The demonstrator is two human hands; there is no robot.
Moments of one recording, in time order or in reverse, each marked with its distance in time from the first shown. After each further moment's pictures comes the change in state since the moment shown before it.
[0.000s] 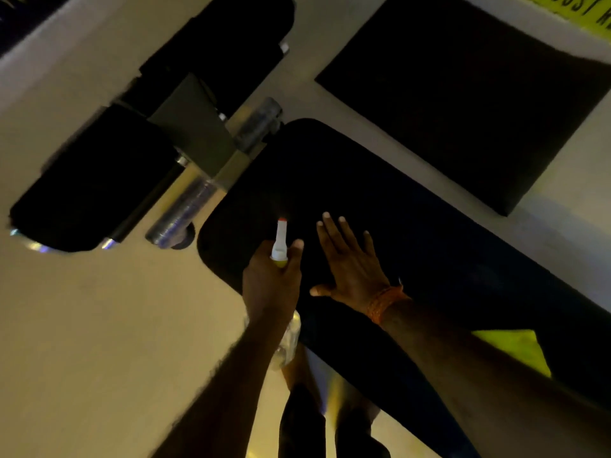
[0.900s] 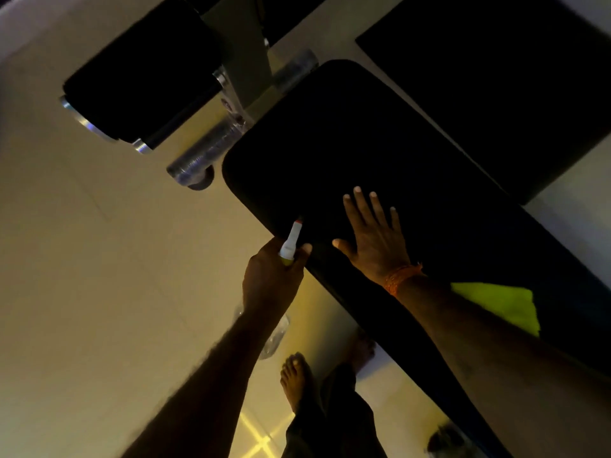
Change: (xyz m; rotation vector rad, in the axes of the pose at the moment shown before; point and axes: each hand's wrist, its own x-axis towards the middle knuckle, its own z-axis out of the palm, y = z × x) left_hand -0.095 -0.070 -0.024 0.281 -0.085 0.045; right_hand -0.063 0.002 0.041 -0.173 0.087 0.027
